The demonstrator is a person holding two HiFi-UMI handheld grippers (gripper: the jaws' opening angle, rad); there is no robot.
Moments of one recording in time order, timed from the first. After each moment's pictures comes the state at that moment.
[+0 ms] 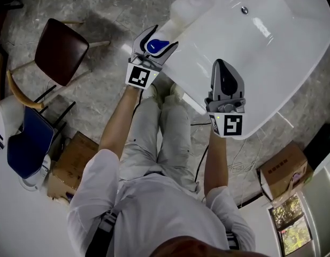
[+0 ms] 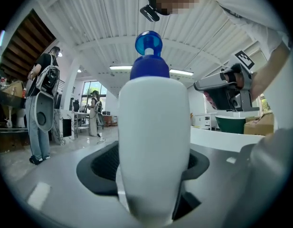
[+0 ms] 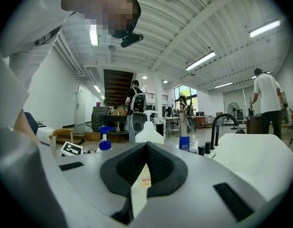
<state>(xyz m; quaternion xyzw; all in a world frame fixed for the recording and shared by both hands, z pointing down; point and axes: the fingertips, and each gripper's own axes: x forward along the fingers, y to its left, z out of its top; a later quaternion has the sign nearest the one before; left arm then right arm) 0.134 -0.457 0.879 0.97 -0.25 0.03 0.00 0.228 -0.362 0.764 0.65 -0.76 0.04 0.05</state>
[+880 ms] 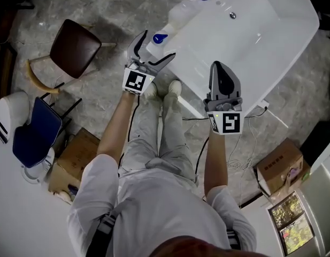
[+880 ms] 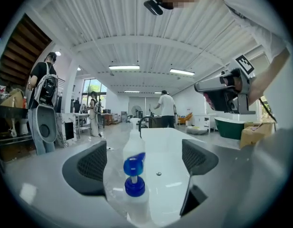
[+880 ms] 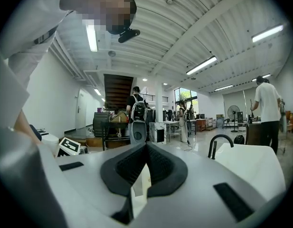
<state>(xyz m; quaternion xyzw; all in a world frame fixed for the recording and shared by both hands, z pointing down) 0.108 -0.423 0.739 0.97 -0.24 0.08 0.00 0.220 -0.330 0.620 0.65 -0.76 0.04 0.05</state>
